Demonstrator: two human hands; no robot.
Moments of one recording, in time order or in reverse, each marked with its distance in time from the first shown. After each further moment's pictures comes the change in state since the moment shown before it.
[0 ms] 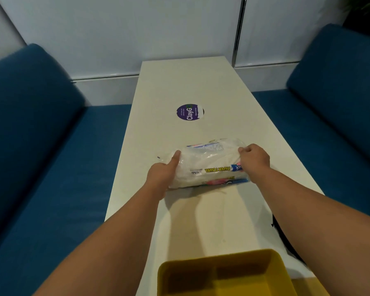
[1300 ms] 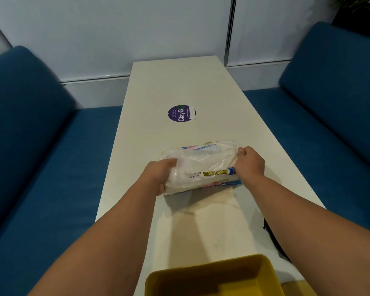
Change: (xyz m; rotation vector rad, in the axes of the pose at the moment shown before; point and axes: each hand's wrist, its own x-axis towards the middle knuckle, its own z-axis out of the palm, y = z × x) left_hand 0.011 0.019 0.015 -0.299 -0.173 -0.156; right_hand 0.005 0.020 0.000 0.004 0.079 -0.058
